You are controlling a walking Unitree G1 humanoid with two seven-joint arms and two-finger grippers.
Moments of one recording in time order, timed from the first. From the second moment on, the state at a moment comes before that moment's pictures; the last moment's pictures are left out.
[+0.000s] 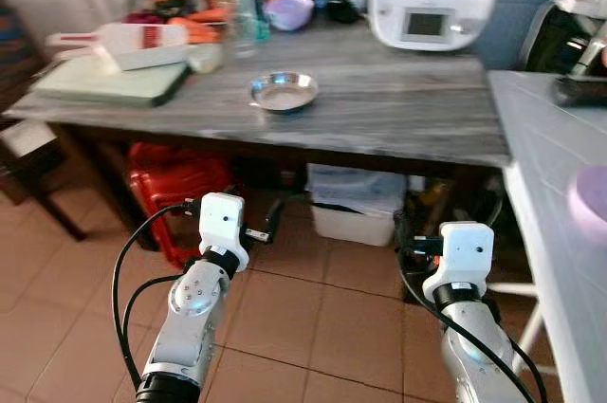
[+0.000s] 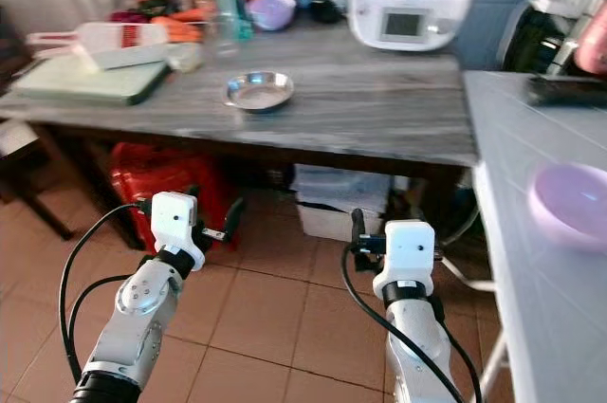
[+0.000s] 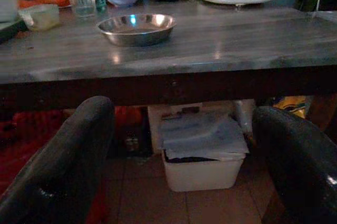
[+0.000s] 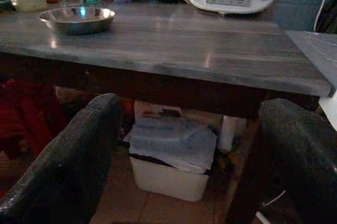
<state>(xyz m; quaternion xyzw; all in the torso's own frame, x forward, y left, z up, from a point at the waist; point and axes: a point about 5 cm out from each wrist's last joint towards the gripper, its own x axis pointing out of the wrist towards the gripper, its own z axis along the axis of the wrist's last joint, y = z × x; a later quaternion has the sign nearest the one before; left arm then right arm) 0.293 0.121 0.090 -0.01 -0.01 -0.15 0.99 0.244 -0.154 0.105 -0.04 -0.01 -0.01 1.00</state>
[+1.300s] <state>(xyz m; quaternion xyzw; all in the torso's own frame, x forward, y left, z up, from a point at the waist) 0.290 0.126 0.086 0.00 0.00 -0.15 0.99 0.243 -0.151 0.103 -0.04 -0.01 -0.01 1.00</state>
